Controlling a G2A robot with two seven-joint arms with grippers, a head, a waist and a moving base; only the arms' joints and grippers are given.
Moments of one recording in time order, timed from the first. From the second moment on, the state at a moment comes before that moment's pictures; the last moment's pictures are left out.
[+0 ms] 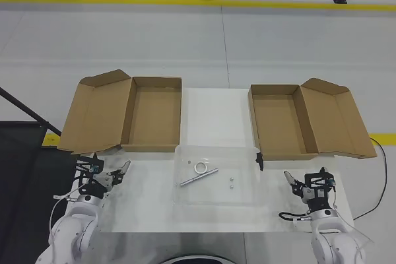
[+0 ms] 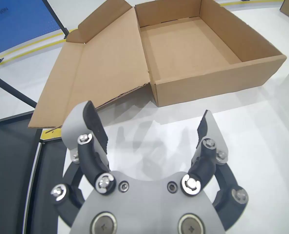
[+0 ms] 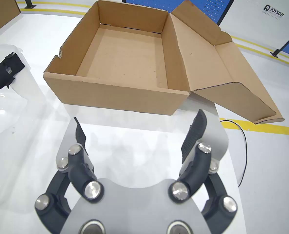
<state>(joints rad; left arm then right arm) 1.73 -1.15 -1.60 -1.80 1.33 0.00 0.00 -1.73 -1.15 1.60 -1.80 -1.33 0.00 0.00</state>
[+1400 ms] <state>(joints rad) 1.76 -1.16 -1.58 -1.84 1.37 0.01 0.13 -1.46 -1.11 1.62 -2.01 -1.16 -0.58 0.31</state>
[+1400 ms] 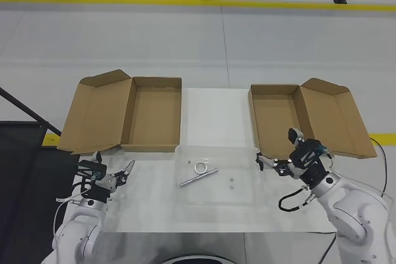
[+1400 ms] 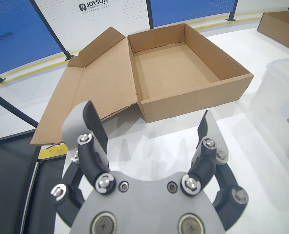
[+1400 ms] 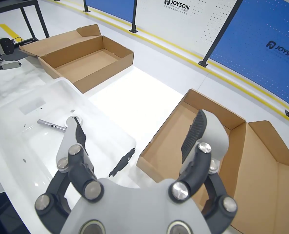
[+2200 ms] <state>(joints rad) 1.76 -1.16 -1.58 -1.84 1.37 0.01 0.13 -1.22 -1.10 1.33 -1.98 -1.17 -0.91 0.75</state>
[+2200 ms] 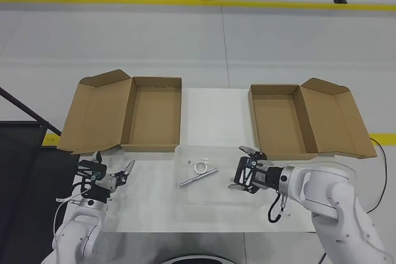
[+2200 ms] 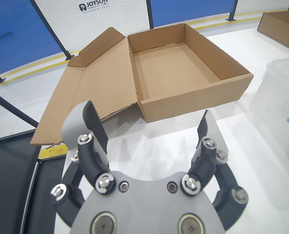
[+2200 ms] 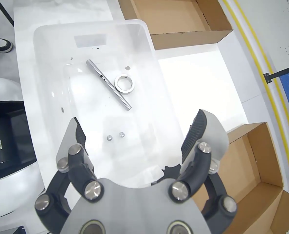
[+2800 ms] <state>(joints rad) 1.76 -1.16 -1.58 -1.84 1.37 0.01 0.13 -1.04 -1.11 1.11 -1.75 -1.11 -0.84 0.98</state>
